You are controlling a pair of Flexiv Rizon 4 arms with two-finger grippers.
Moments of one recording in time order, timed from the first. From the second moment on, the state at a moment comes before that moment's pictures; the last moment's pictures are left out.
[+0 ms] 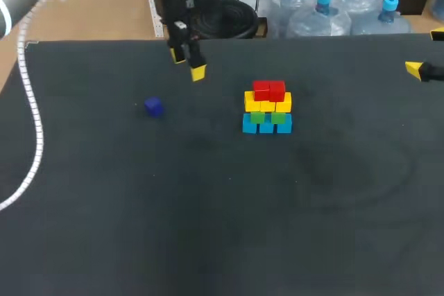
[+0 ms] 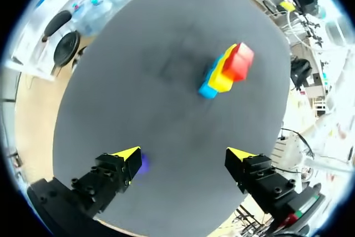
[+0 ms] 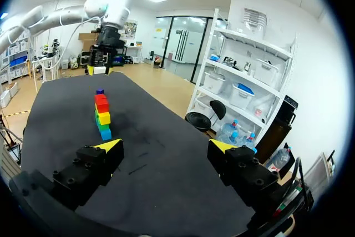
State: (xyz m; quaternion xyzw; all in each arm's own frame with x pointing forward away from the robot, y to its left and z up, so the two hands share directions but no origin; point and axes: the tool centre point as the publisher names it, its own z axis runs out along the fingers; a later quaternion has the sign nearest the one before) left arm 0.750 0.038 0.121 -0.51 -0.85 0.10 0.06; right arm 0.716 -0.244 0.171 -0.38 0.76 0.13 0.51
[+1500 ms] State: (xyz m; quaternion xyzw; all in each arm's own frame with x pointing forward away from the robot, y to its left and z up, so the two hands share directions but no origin) left arm 0.769 0.127 0.017 -0.48 -0.86 0.01 -0.16; right arm 0.716 -0.244 0.171 -0.38 0.76 0.13 0.51
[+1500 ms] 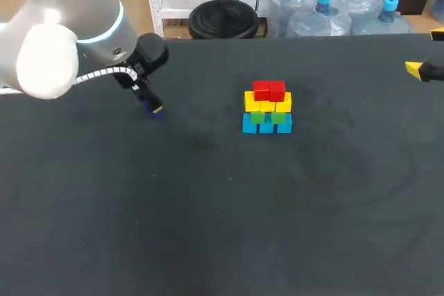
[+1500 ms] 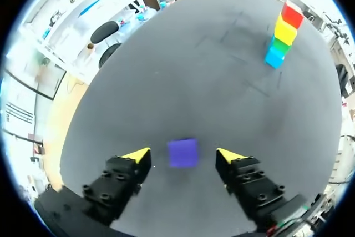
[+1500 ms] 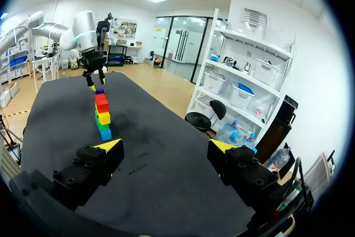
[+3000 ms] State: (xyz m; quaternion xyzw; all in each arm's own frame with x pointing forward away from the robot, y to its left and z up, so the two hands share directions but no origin) left arm 0.769 0.089 0.054 -0.61 -0.78 0.06 -0.14; right arm 0.716 -0.244 0.171 -0.38 0.76 0.13 0.51
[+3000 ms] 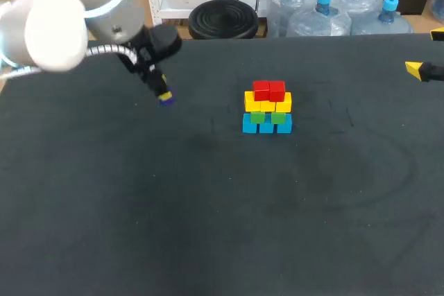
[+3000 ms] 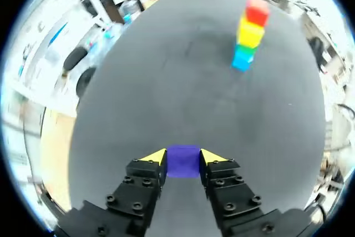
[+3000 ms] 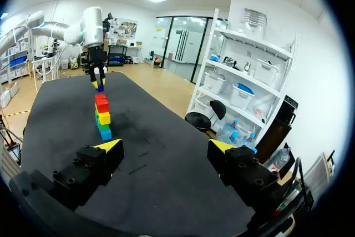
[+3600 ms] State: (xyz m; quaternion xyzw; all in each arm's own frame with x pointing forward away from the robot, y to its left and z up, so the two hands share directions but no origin) left arm 0.753 -0.004 0.176 -0.71 -0.69 0.07 -0.12; right arm 0.716 -0.244 0.171 -0.38 0.76 0.13 0.51
